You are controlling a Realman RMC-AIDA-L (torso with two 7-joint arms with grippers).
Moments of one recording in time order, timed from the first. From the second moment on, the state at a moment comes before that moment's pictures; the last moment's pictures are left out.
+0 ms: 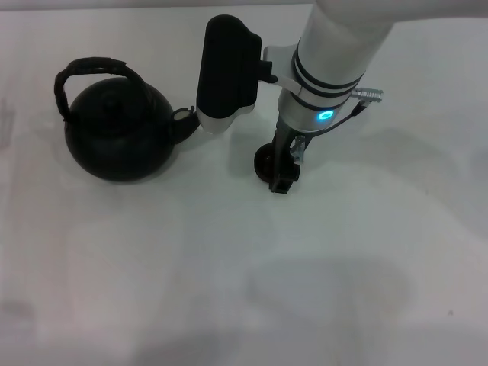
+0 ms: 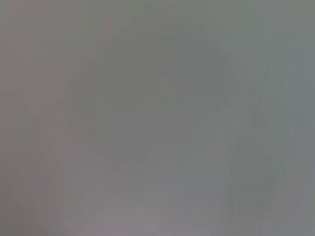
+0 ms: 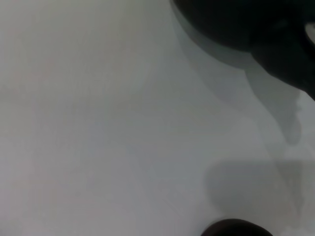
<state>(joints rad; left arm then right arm) -0.38 -2.08 2.80 0.06 -1.59 1.17 -0.23 1.20 2.03 -2.26 -0.70 -2.14 -1.08 2.53</state>
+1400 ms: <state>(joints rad) -0.37 -2.08 2.80 0.07 -1.59 1.19 -0.23 1.17 2.03 -2.26 -0.75 -2.14 -1.06 2.53</state>
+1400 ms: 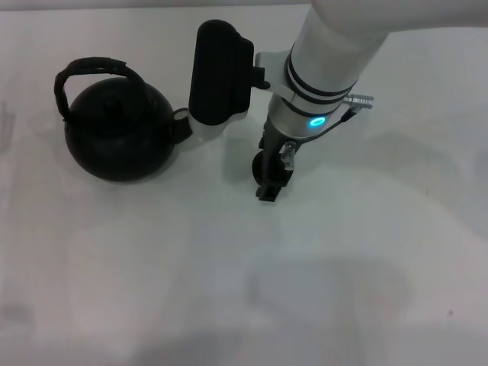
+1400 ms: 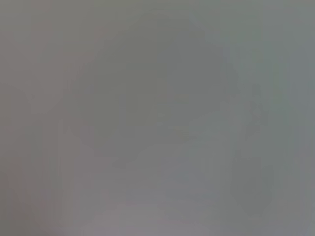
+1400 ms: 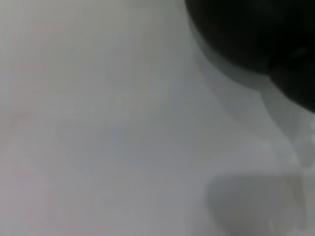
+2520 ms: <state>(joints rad) -0.35 -2.08 2.80 0.07 -1.59 1.19 -0.23 0.84 2.01 -1.37 -0.77 -2.23 -0.99 2.33</state>
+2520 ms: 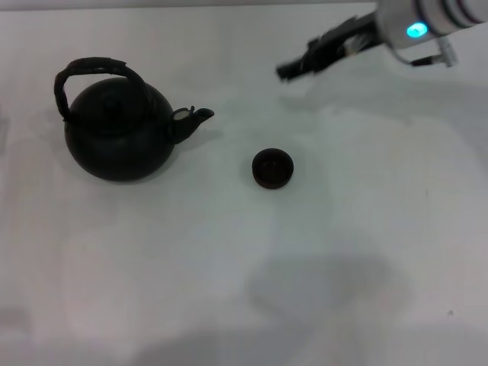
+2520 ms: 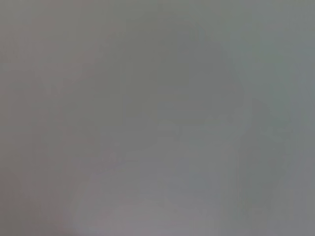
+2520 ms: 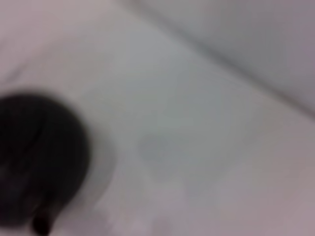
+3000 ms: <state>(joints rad) -0.35 -2.08 2.81 0.06 -1.58 1.20 -0.23 0.49 2.01 -0.87 -0.56 -1.13 -1.05 1.57</state>
